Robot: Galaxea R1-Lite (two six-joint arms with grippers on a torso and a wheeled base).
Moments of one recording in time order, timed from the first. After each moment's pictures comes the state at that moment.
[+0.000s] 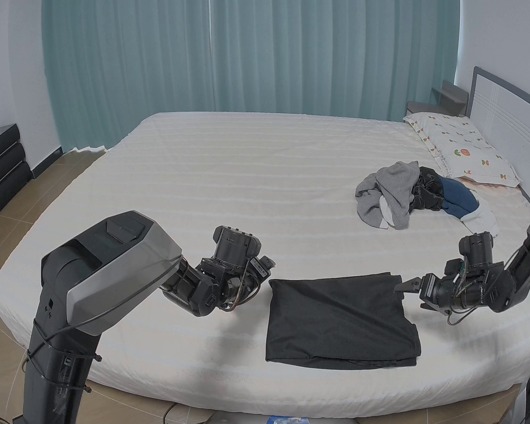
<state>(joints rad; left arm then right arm) -0.53 2.48 -1.36 -0.44 0.10 -1.08 0.05 2.06 -0.63 -0.66 0.30 0.55</state>
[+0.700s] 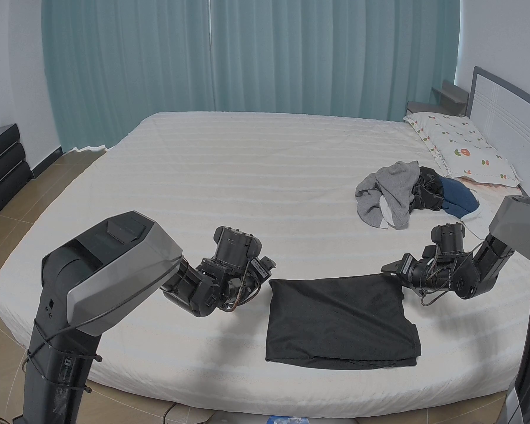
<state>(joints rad) -0.53 2.48 -1.36 -0.44 0.10 -1.07 0.07 2.30 -0.89 -0.74 0.28 0.68</state>
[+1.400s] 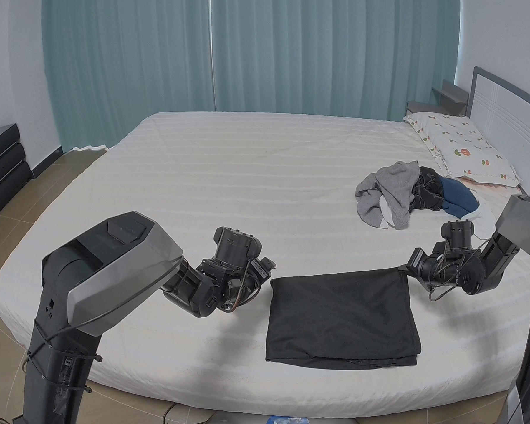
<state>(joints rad) -0.54 2.48 -1.36 -0.44 0.10 -1.07 0.01 2.31 -0.92 -0.75 0.28 0.71</state>
